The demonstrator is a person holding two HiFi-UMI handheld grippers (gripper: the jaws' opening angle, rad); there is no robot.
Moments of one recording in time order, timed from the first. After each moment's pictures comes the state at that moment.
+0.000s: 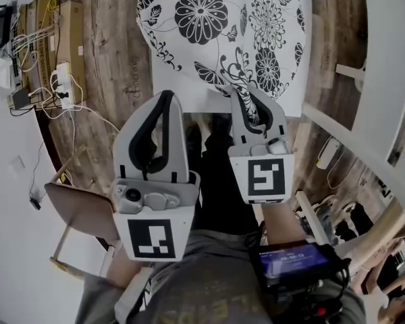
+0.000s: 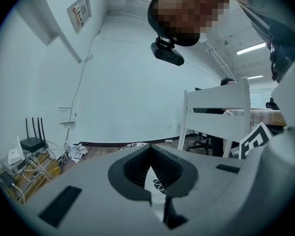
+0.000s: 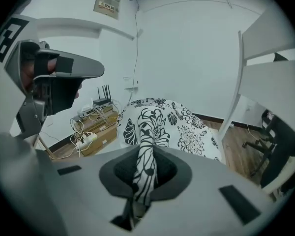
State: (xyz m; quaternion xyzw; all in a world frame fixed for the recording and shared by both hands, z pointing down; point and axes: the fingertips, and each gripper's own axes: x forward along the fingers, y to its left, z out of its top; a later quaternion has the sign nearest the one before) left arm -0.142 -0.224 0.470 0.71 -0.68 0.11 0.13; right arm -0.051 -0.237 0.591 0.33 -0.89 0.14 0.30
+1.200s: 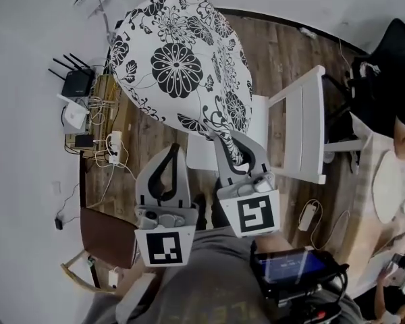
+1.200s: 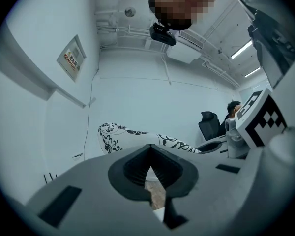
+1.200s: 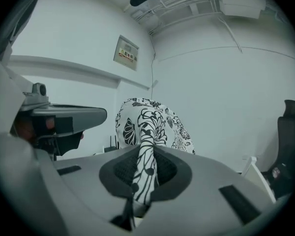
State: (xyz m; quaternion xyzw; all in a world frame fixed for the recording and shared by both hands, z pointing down) left arm -0.125 -0.203 0.561 0.75 -0.63 0.02 0.21; right arm -0.049 -0.235 0.591 0.38 -0.86 0.08 0.33
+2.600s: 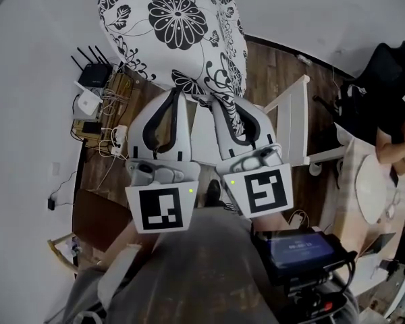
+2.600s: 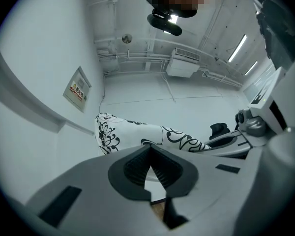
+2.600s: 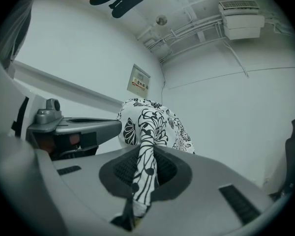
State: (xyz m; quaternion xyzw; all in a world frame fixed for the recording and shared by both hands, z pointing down) left arm -0.114 -0.226 0.584 0.73 -0.64 -0.01 0.23; right arm -0.049 -0.239 0.588 0.36 -0.87 0.09 0.33
